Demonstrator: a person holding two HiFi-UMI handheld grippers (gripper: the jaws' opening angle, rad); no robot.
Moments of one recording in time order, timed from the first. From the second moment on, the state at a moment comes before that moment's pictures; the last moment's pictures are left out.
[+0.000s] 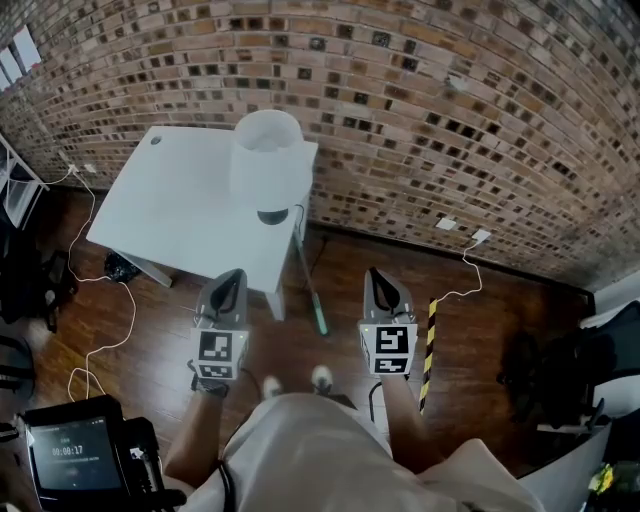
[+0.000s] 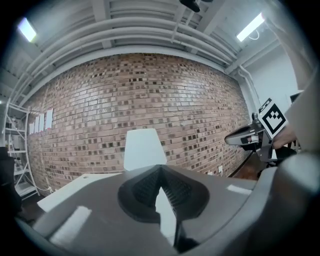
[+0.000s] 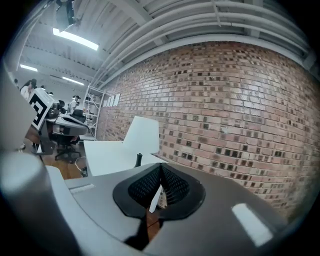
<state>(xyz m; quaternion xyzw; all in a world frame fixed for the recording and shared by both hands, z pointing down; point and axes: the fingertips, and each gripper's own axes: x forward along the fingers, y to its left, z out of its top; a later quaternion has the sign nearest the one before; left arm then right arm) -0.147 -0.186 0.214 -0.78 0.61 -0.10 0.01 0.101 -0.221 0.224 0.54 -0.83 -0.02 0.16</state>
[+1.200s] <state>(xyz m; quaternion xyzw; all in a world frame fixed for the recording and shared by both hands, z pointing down) -0.057 0.037 0.206 -0.80 0.59 -0.10 0.08 0.161 0.002 0.206 0.54 -0.83 -0.05 0.12</state>
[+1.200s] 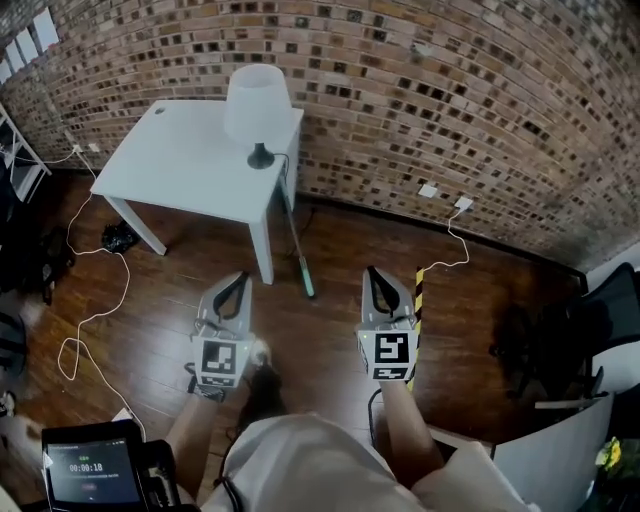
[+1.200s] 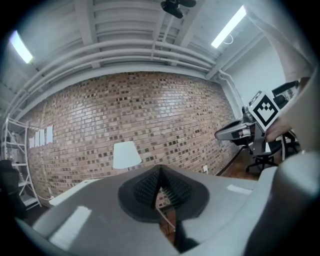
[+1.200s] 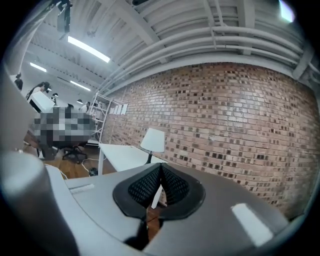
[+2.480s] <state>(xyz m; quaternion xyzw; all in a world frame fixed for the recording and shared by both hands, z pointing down) -0.017 0.204 0.184 -0.81 0.57 -0.09 0.04 0.195 0.178 0.184 0.55 -0.82 -0.02 0.13</state>
